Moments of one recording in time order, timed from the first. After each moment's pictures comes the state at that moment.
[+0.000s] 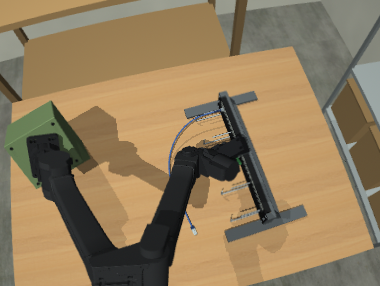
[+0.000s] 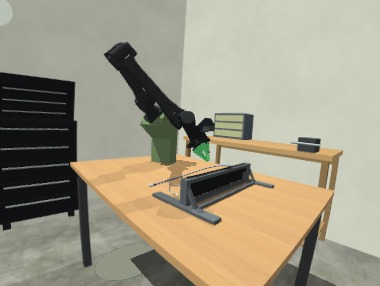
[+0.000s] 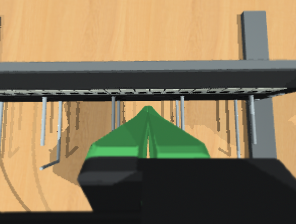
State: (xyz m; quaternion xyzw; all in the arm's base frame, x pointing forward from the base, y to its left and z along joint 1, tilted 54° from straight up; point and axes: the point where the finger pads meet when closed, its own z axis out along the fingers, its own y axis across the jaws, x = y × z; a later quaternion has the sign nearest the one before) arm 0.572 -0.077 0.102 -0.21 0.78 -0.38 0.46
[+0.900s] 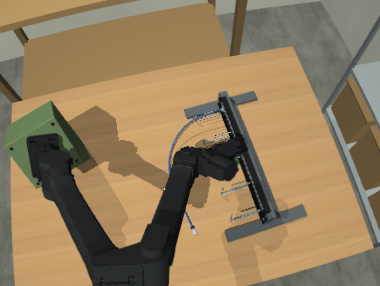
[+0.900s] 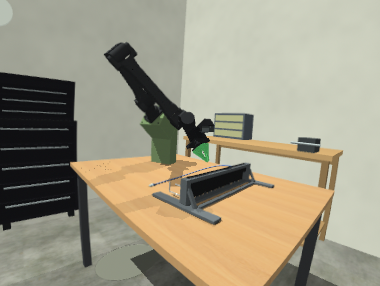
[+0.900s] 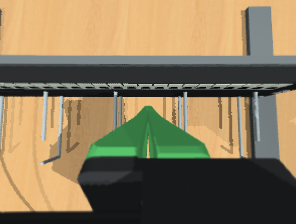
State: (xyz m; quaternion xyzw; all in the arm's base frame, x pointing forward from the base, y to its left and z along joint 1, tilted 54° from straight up) arm 0.569 -0.078 0.097 -0.21 0.78 -0.38 0.45
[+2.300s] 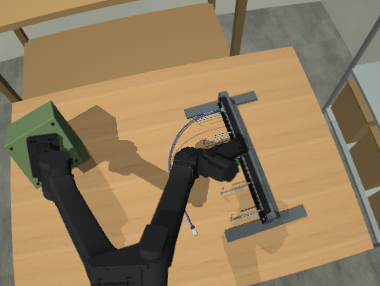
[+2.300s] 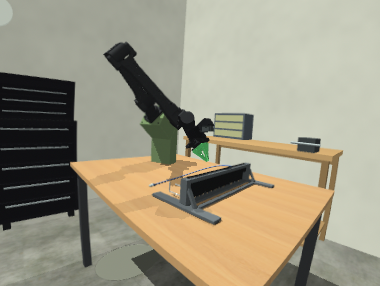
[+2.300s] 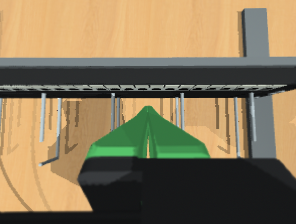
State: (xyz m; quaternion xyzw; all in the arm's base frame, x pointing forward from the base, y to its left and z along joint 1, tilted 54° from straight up) arm 0.569 -0.079 0.101 -0.21 0.78 -0.38 0.45
